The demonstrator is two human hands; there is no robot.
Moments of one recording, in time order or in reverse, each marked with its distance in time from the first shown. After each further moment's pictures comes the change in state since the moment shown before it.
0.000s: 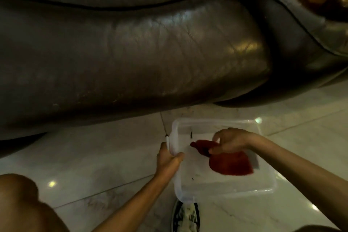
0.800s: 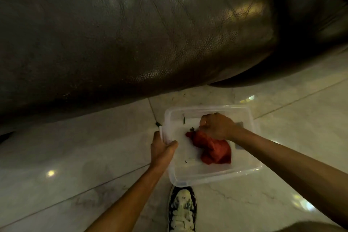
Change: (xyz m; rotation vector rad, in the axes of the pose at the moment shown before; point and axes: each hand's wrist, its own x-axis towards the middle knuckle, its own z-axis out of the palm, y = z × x) left_hand 0.045 -0.035 0.026 0.073 0.053 0.036; right_hand 0.071 0.017 0.044 0.133 0.244 -0.061
